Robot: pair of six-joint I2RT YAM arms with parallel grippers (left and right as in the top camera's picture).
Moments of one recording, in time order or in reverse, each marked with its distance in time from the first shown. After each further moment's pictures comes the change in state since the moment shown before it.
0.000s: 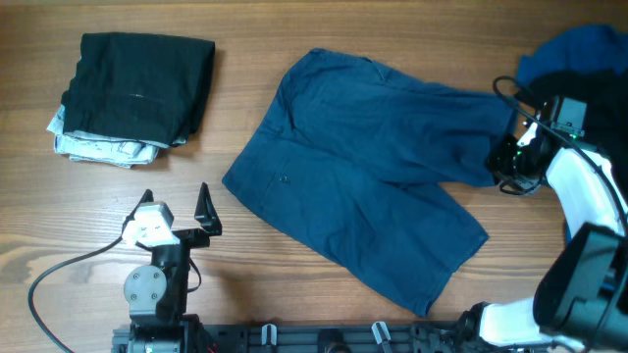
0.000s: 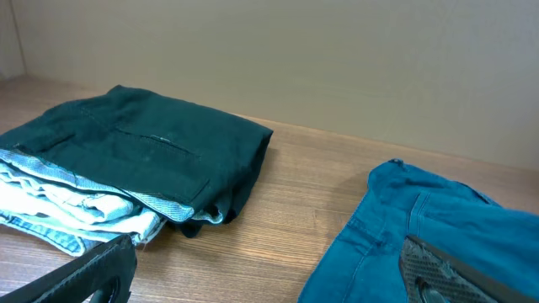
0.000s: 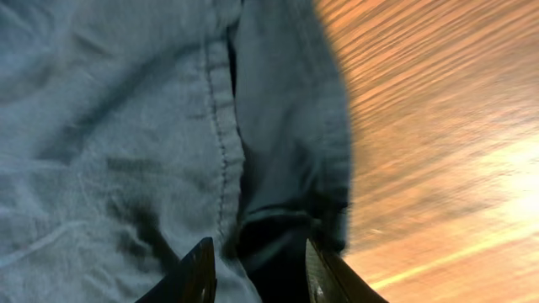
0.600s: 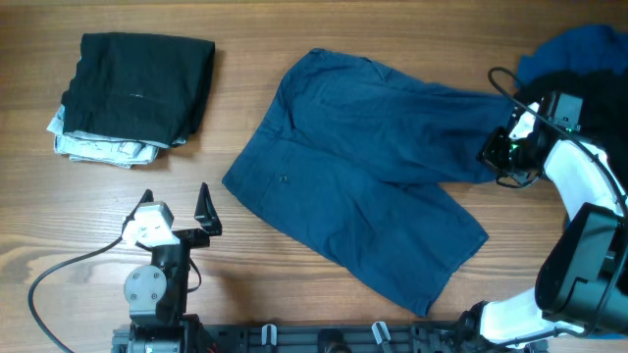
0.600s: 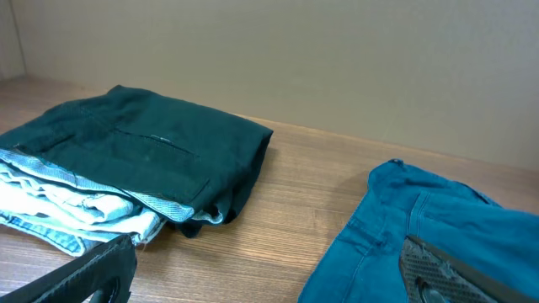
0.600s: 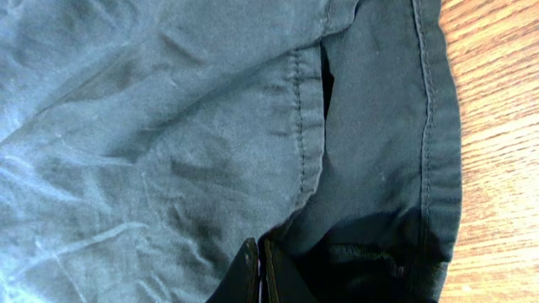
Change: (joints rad) left arm 0.000 0.000 0.000 0.000 0.000 0.000; right arm 0.000 0.066 0.038 0.039 -0.152 -0.055
